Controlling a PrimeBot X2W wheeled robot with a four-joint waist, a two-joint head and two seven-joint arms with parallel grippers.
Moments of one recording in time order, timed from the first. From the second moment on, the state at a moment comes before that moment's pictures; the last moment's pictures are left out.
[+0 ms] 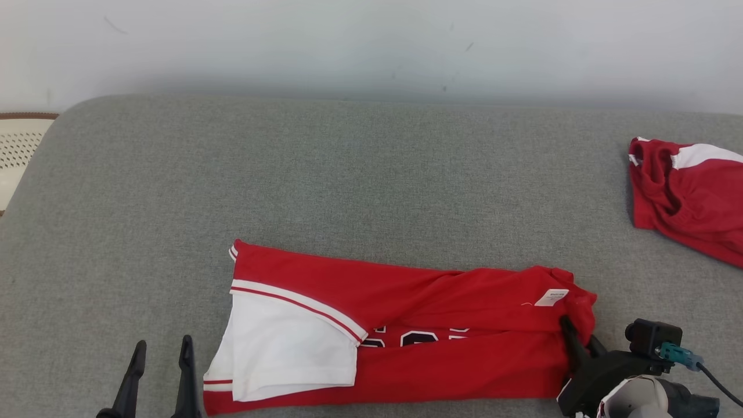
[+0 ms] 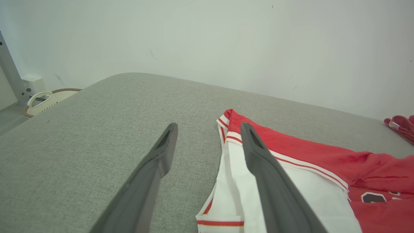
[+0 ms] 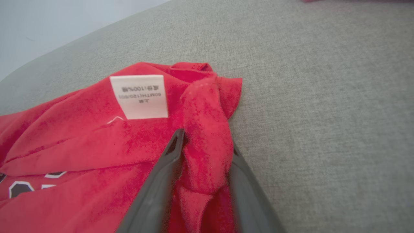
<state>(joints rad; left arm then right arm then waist) 0.00 0.06 0.04 -0.01 -0.20 -0.02 -0.26 -0.28 -0.22 0.26 0.56 0.49 0.13 -0.09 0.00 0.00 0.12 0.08</state>
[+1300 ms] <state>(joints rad) 0.00 0.05 0.07 0.01 -0.20 -0.02 -0.26 -0.25 -0.36 0.49 0.05 0.87 0.13 0.05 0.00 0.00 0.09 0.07</state>
